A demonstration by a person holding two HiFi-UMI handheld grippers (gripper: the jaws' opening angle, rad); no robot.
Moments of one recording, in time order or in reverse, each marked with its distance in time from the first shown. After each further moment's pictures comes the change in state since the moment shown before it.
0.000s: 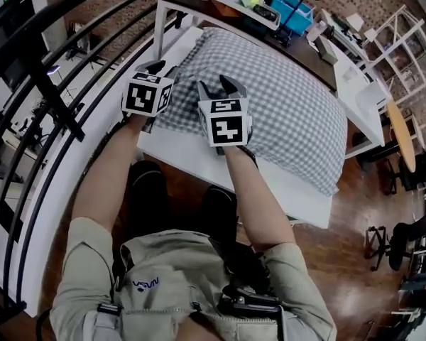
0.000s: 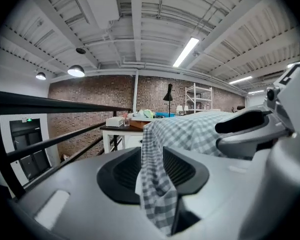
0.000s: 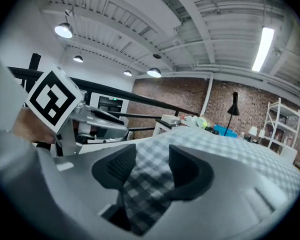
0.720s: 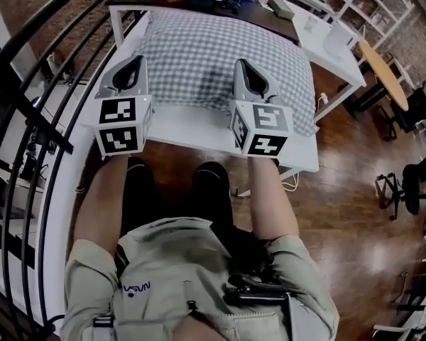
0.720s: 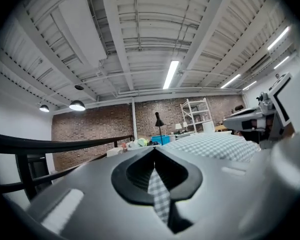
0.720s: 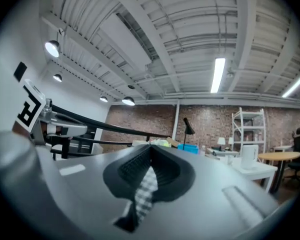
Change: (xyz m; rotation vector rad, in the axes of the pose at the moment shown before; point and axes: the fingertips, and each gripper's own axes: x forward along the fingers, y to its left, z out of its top) left arm -0.131 -0.142 0.062 0.182 -0.254 0.085; right arm -0.219 -0.111 -0.011 0.124 -0.337 -0.294
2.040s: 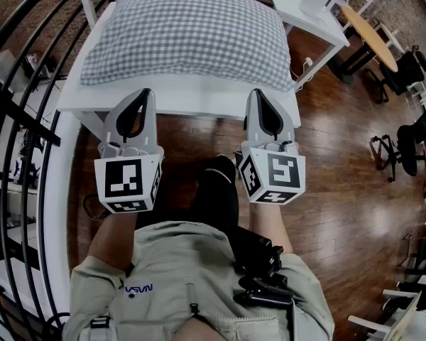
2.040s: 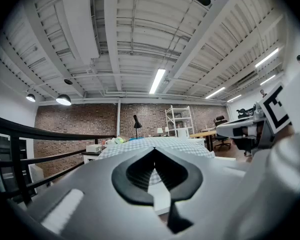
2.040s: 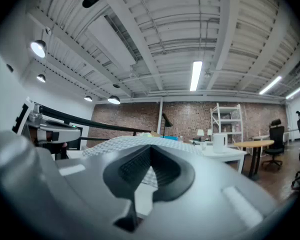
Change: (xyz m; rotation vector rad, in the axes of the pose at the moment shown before) left arm -0.109 -0.137 -0.010 -0.045 -0.082 -0.197; right arm -0.185 -0.034 -0.030 0.063 0.040 -0.210
